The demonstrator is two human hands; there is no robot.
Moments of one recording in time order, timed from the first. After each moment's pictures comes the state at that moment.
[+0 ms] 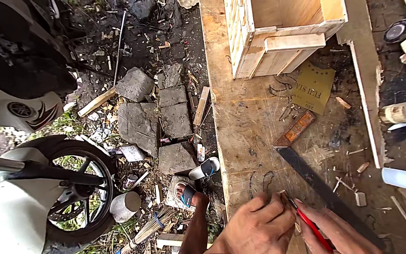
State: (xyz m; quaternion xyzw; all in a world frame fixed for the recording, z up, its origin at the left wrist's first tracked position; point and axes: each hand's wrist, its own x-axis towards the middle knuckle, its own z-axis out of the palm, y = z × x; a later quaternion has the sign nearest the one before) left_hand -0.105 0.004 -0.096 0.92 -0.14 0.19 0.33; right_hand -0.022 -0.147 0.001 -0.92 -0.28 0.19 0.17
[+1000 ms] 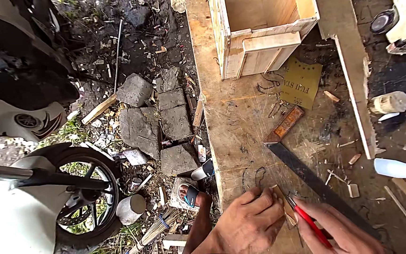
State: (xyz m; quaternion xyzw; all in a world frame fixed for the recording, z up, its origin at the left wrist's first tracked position) left_hand -0.108 0.009 -0.100 0.91 -0.16 0.17 0.33; right_hand -0.024 -0.159 0.002 -0.92 -0.26 0.18 0.25
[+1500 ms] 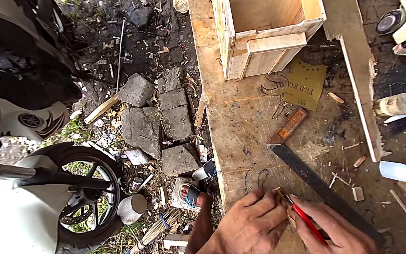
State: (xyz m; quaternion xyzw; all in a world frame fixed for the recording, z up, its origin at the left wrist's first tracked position) left_hand -0.106 0.008 -0.101 0.91 -0.15 0.17 0.34; right_hand -0.034 -0.168 -0.029 -0.93 -0.26 0.15 0.23
